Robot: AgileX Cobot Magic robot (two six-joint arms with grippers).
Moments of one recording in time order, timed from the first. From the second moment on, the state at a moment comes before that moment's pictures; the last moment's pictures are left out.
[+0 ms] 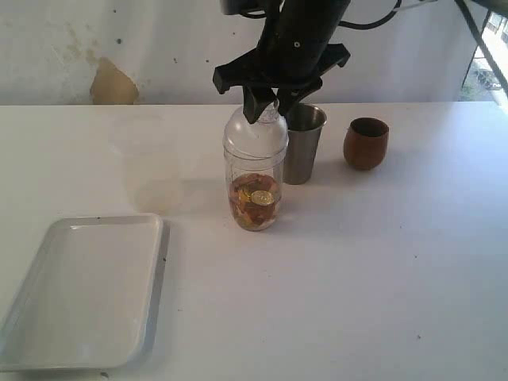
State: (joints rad) left arm 0.02 0.00 0.00 0.01 0.23 0.00; right arm 0.40 2.00 -2.00 0.11 1.22 -0.04
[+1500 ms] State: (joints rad) left arm 0.02 0.00 0.00 0.01 0.23 0.00; right arm 0.40 2.00 -2.02 0.11 1.22 -0.04
